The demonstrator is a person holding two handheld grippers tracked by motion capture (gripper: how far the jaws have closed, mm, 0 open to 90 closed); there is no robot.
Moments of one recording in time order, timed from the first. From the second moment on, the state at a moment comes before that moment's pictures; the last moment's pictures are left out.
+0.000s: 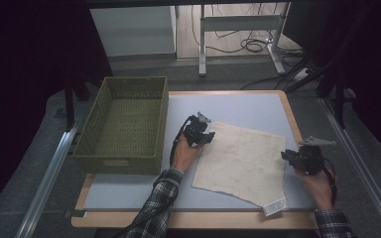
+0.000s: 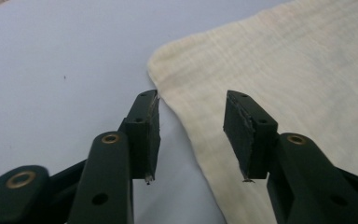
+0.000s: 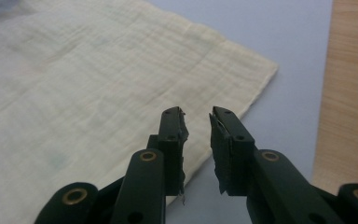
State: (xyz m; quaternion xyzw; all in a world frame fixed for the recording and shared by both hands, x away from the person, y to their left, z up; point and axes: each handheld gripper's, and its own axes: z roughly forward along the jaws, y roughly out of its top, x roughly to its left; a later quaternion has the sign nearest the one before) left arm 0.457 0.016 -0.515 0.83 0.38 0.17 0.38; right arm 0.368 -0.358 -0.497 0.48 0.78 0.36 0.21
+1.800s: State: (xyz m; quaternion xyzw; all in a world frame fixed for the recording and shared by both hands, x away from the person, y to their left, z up) left arm 0.511 0.019 -0.508 0.80 0.42 0.21 0.38; right arm 0.469 -0.342 -0.495 0.51 0.75 0.34 0.23
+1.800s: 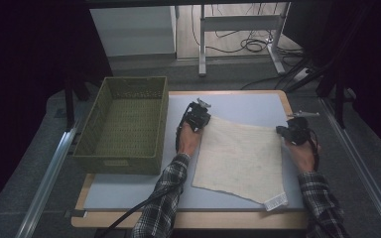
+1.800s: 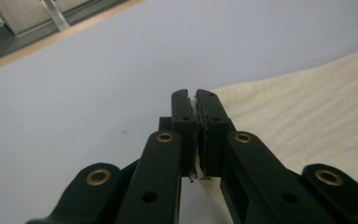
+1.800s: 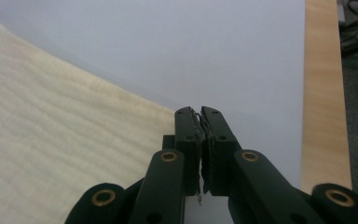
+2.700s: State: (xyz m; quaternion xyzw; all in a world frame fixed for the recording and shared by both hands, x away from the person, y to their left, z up) left arm 0.433 0.041 -0.498 0.79 0.39 0.20 0.43; right arm 0.405 -0.339 -0.476 0.46 0.78 0.37 0.21
